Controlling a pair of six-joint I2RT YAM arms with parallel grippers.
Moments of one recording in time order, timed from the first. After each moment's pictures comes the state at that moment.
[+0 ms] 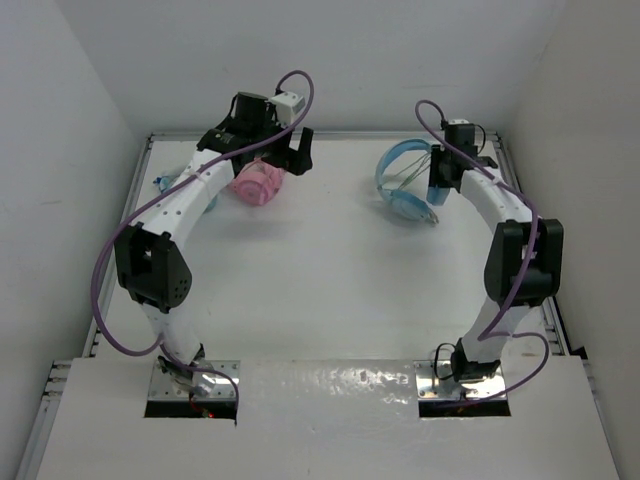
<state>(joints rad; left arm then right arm) -0.35 1.80 1.77 -0.60 0.28 0.06 0.05 1.80 1.39 -0.37 0.19 0.04</state>
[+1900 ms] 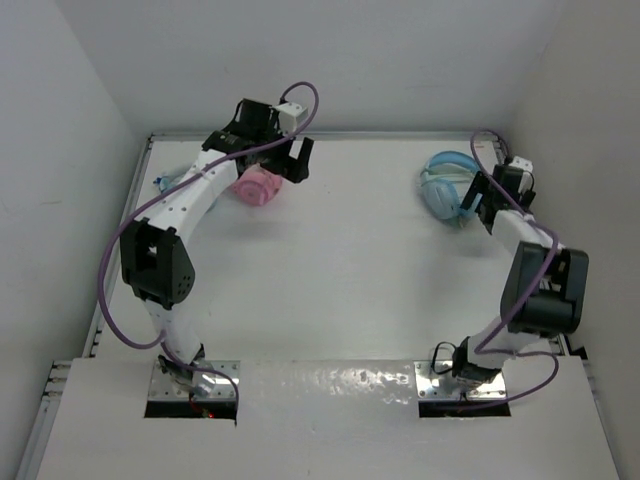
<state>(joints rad) -0.35 1.84 1.77 -0.64 0.26 0.11 -0.23 1.67 0.98 -0.02 0.26 0.16</state>
